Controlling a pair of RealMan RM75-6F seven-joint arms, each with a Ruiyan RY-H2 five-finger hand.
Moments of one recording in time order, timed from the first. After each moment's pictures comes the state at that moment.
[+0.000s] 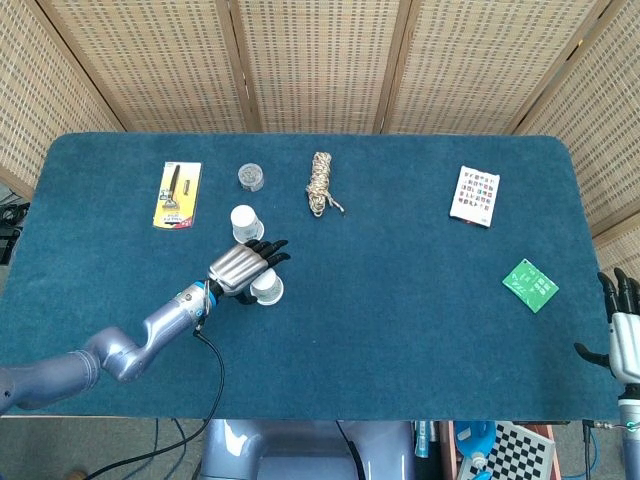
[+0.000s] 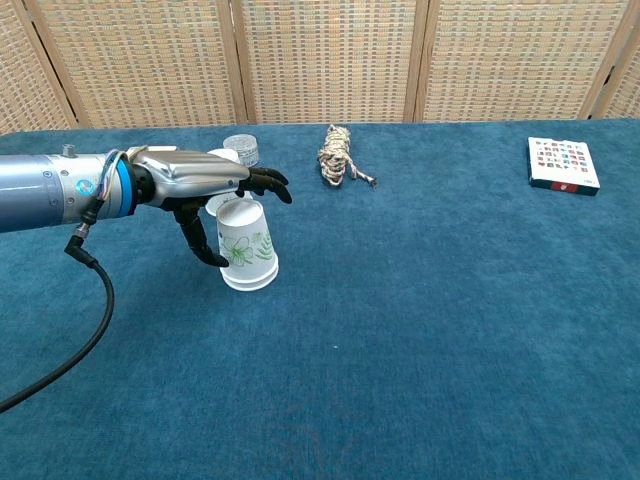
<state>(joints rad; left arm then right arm) -0.97 -1.56 -0.08 -1.19 1.40 0.68 0.00 0.11 -1.14 0.16 -1.54 -1.25 1.39 -0.13</state>
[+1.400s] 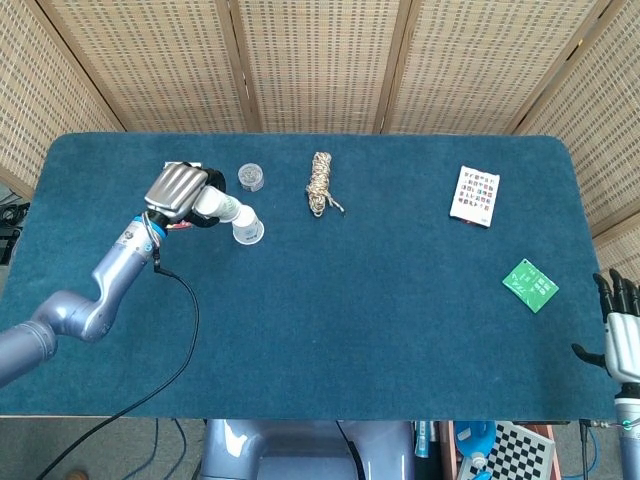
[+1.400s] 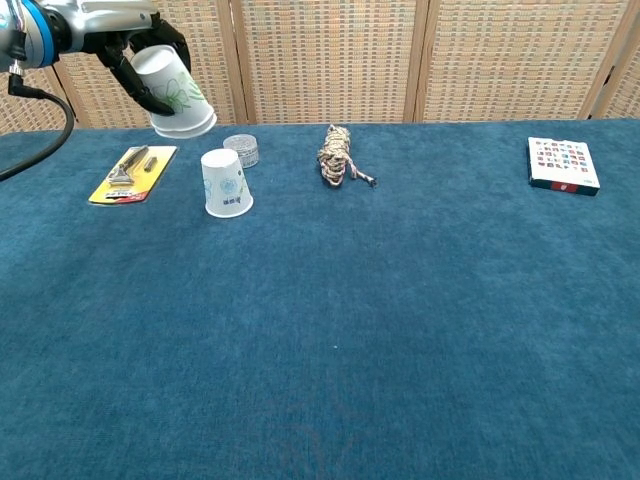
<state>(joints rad) -0.97 -1.36 -0.24 -1.14 1.18 0.70 -0.05 0.12 -1.15 0.15 -1.52 -1.24 1.38 -0.15</state>
